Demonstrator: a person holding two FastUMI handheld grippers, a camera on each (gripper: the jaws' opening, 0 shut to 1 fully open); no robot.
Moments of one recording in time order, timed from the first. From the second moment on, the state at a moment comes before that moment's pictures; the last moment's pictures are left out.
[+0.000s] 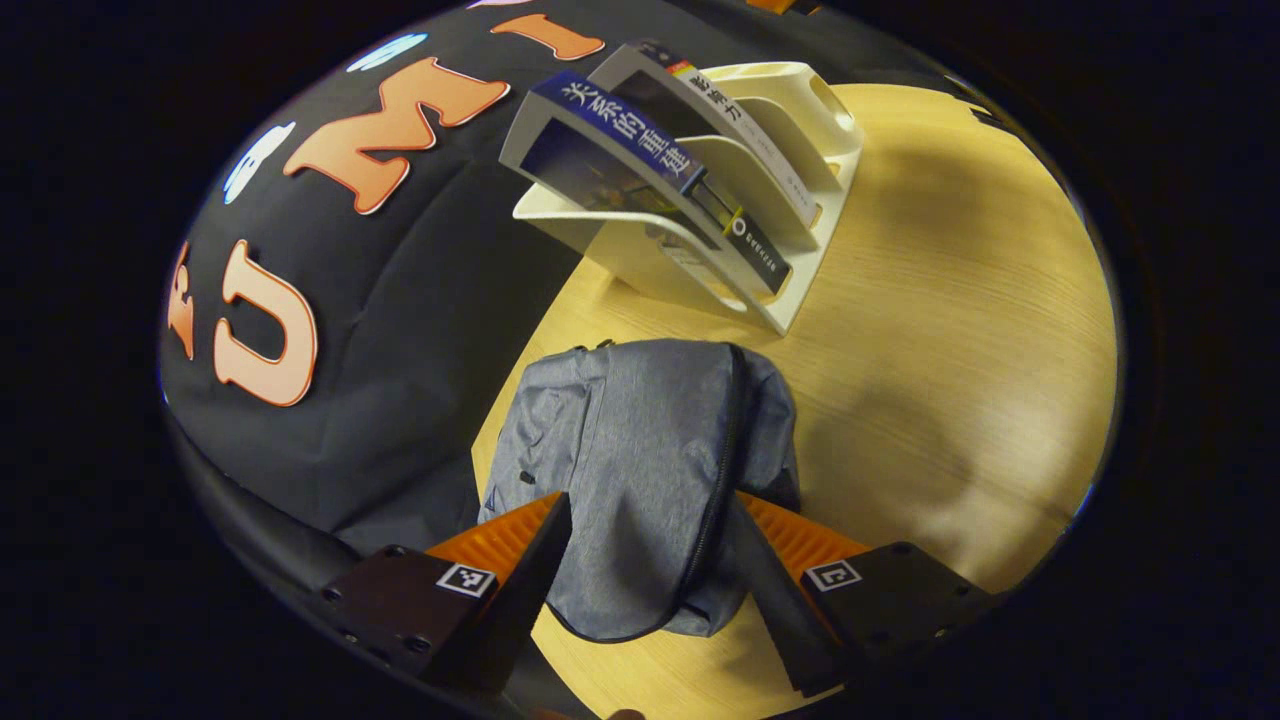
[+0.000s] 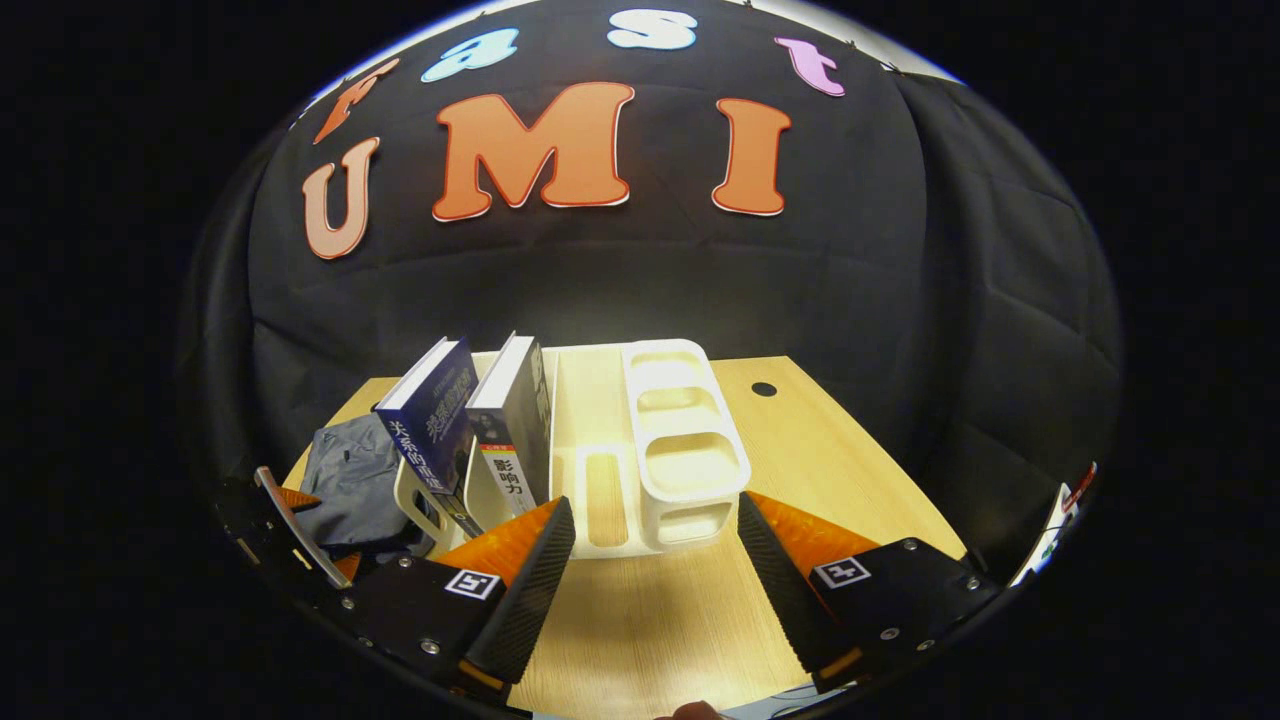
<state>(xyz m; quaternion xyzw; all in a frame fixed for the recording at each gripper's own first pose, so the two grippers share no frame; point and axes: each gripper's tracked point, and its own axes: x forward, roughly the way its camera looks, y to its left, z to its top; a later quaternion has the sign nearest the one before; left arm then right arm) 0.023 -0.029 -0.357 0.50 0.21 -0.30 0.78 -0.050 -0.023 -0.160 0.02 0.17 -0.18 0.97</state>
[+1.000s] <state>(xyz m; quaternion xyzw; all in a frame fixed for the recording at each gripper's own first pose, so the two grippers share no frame) 0.037 -0.021 -0.317 0.44 0.36 -0.39 0.72 -0.030 0.006 -0.145 0.05 0.17 -0.15 0.97</state>
